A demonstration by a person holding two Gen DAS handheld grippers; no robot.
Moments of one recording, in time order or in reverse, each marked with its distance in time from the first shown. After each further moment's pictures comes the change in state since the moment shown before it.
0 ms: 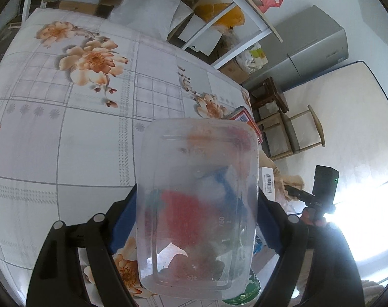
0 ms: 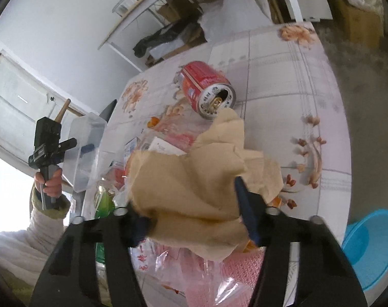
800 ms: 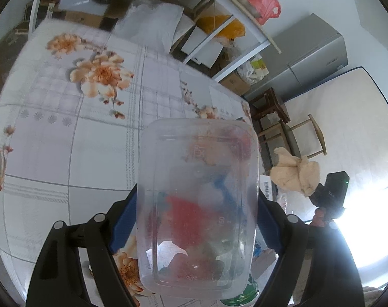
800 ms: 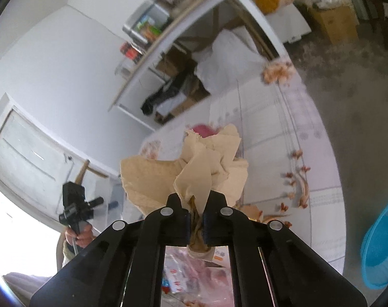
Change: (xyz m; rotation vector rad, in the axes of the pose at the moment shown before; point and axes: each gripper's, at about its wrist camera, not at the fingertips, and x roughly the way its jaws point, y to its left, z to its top) left arm -0.025 -0.010 -0.008 0.006 -0.081 0.014; right arm -0.080 -0.013 0.000 0.164 -0.323 0.118
